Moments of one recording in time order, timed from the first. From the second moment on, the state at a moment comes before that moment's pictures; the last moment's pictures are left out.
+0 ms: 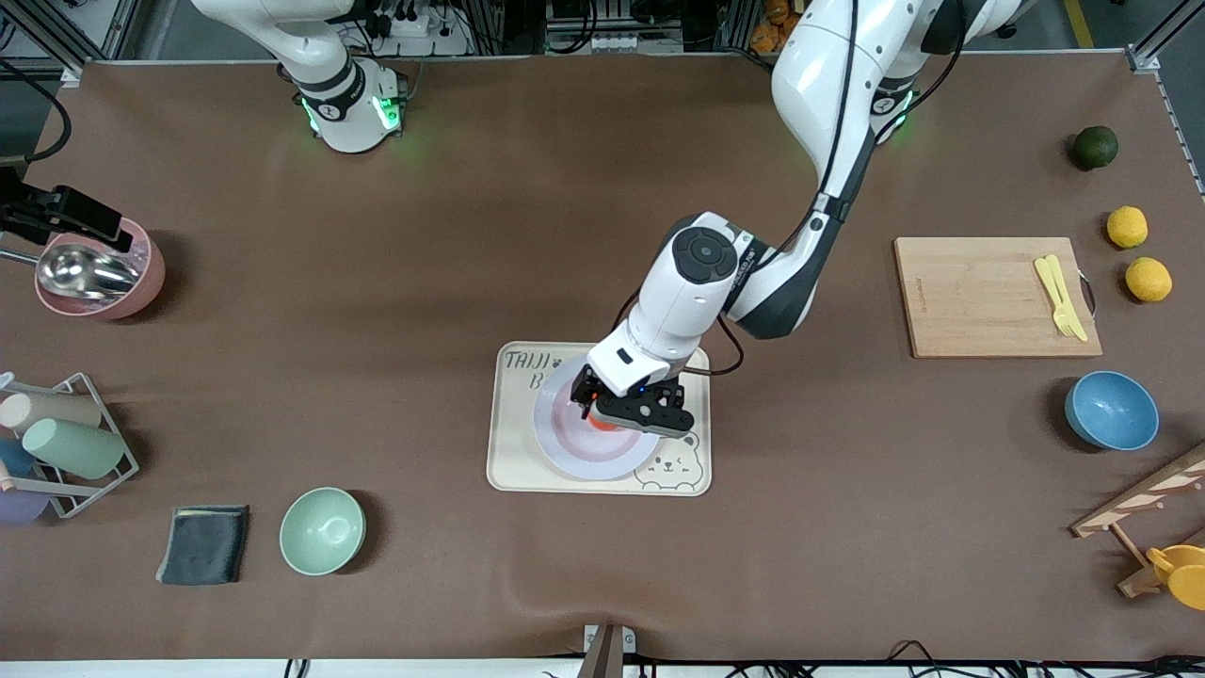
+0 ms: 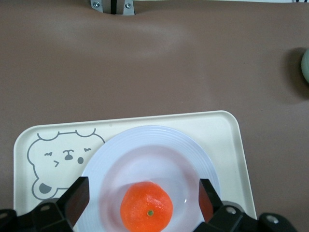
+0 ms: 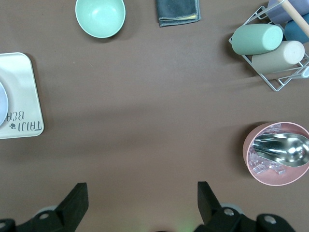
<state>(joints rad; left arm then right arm) -0.68 0.76 0.04 -1.33 -0.12 2.51 -0.45 0.04 0.01 -0.10 -1.51 0.01 1.45 0.04</state>
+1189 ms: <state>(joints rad) -0.27 0.28 0.08 -1.29 -0.10 1.73 -0.30 0.04 0.01 -0.09 -1.52 0.01 1.45 0.04</state>
